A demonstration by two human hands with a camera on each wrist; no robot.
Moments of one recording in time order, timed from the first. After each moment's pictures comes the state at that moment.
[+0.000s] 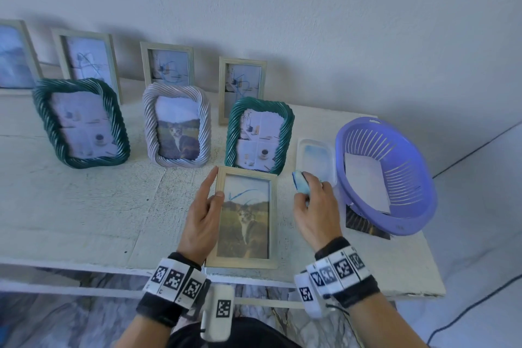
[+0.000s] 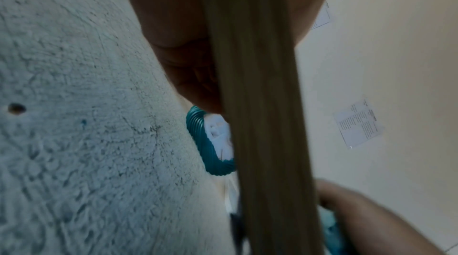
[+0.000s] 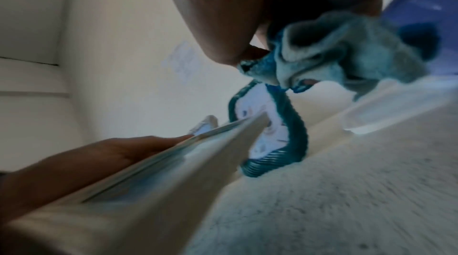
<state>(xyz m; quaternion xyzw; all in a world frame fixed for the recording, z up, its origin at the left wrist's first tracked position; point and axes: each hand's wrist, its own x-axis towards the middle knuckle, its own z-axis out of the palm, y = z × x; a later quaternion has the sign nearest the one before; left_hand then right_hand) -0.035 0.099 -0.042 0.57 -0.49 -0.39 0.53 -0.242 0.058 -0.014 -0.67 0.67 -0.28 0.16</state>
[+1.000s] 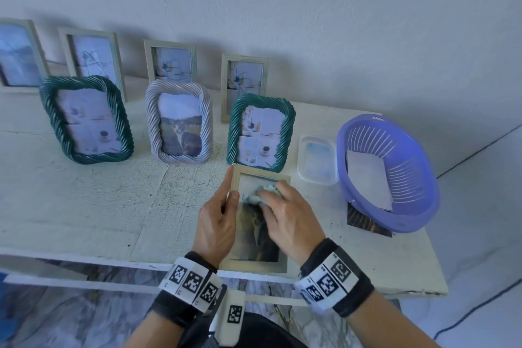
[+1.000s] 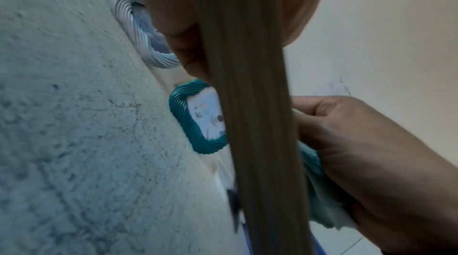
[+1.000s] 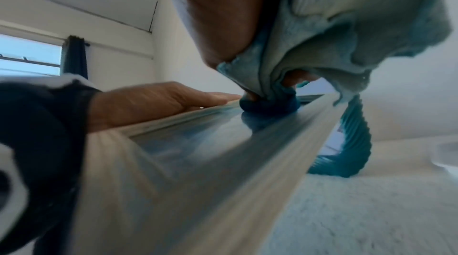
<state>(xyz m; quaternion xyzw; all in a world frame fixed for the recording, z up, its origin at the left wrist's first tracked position) -0.057 0.107 -0.039 0.58 -0.55 -0.29 0.53 -0.210 0.087 0.007 -0.84 0.48 -0.23 0.13</state>
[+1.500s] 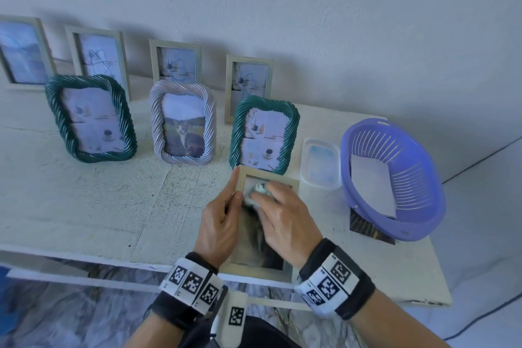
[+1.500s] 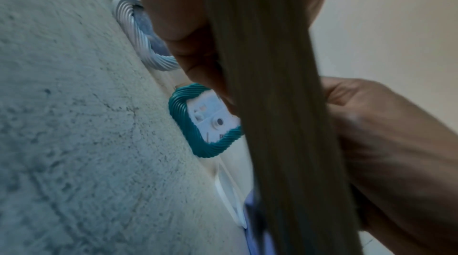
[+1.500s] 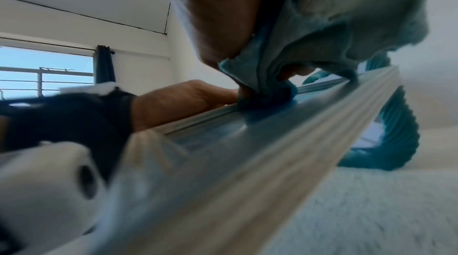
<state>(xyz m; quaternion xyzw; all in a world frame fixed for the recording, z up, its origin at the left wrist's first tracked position) -0.058 0.102 -0.042 0.57 -0.54 -0.34 0.53 -0.206 0.082 0.015 -0.88 0.42 -0.22 0.10</state>
